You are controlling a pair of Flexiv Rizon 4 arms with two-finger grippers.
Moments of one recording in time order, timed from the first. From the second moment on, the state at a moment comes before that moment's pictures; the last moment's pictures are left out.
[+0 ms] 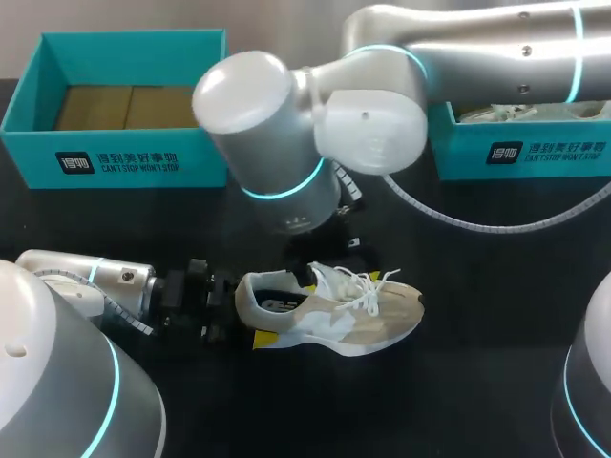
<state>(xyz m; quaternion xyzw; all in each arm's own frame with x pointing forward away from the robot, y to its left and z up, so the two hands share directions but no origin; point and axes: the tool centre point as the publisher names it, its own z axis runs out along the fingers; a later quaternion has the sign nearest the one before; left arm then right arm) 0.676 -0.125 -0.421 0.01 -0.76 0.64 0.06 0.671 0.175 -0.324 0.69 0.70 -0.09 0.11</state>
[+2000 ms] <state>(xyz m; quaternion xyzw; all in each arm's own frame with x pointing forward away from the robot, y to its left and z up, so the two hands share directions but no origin) 0.676 -0.125 -0.421 0.01 -0.76 0.64 0.06 0.673 0.153 -0.323 0.76 0.65 -0.04 0.04</state>
